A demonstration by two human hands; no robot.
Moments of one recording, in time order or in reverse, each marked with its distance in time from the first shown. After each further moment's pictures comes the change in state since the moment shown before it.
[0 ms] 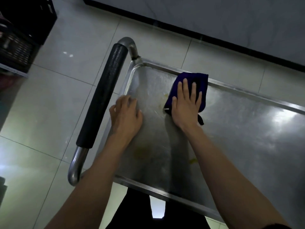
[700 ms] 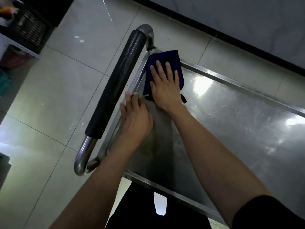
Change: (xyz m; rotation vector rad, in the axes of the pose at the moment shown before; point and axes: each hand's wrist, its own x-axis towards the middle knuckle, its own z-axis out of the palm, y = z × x) left_hand -0.014 -0.033 -0.008 0.094 -0.187 -0.114; right_hand 0.041 -0.137 0.022 -0.005 -0.087 -0.391
